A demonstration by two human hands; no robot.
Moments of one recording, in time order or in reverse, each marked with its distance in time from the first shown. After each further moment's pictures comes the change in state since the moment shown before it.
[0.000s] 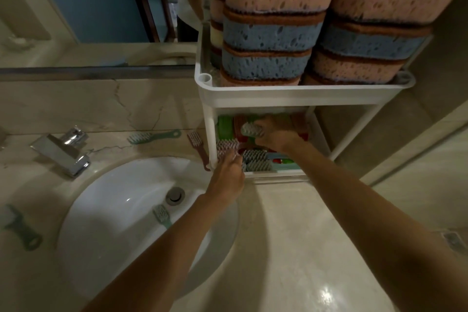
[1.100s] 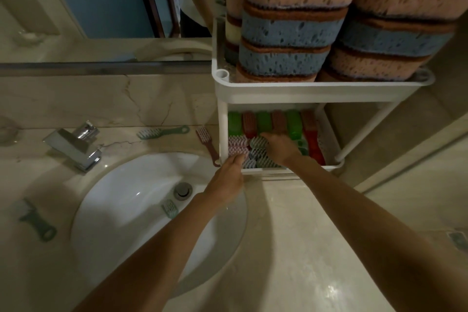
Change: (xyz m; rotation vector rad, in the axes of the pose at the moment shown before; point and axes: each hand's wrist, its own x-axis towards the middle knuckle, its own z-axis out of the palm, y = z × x) left_hand -0.006 -0.021 -0.006 -0.086 -0.067 -0.011; right_hand -0.002 0.001 0.047 -0.042 -0.016 -0.009
